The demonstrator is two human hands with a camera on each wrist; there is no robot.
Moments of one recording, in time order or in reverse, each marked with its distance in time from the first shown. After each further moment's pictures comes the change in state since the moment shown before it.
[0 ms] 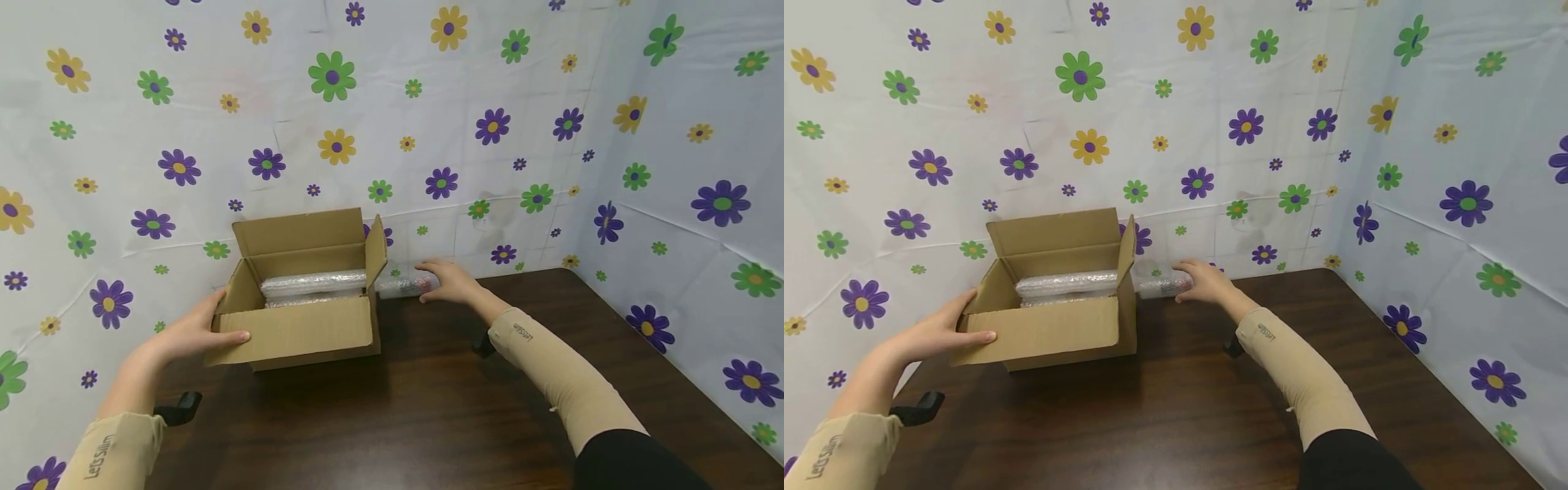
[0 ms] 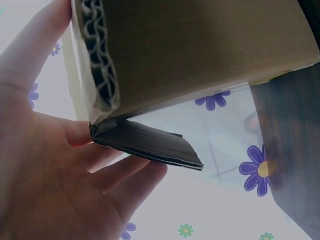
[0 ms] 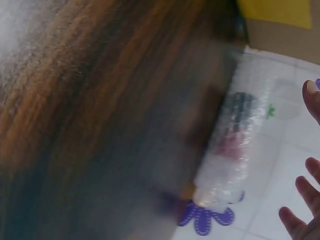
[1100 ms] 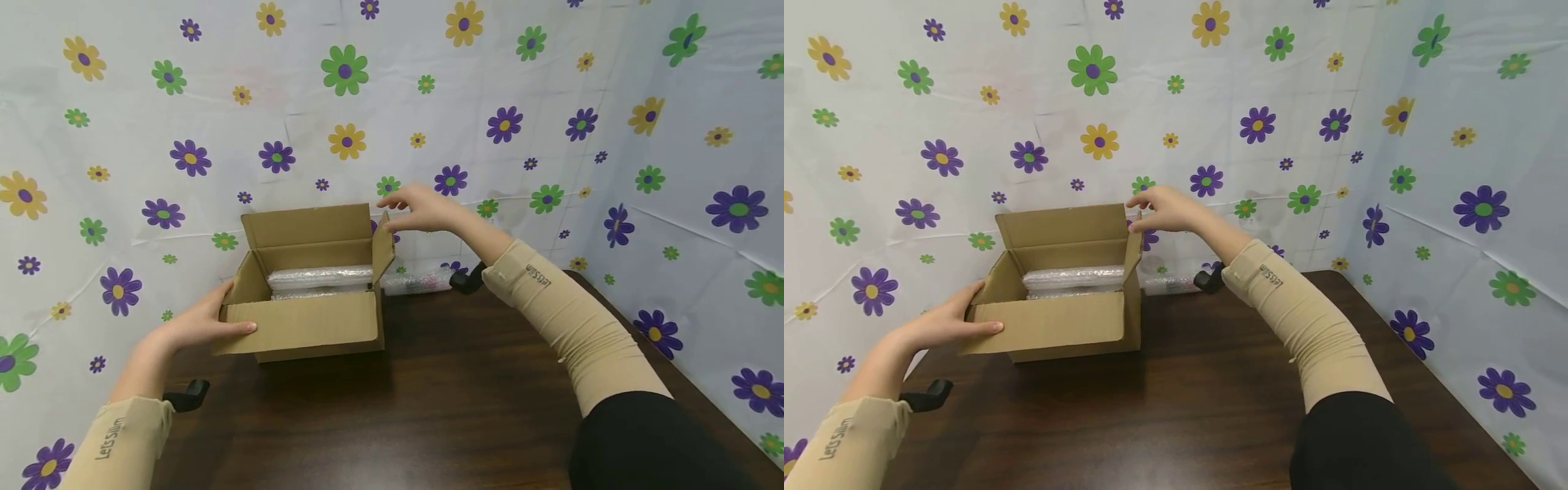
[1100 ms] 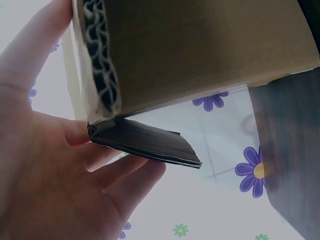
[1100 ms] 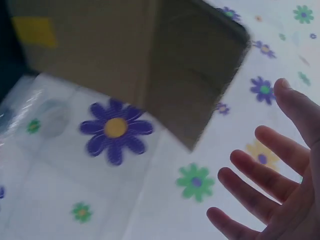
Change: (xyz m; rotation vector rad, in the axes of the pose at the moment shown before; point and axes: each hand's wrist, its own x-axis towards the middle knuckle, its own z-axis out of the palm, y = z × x) left_hand 0.002 0.001 -0.002 -0.020 -0.022 -0.053; right_hand 0.056 -0.126 -0.143 0.057 -0.097 -0.178
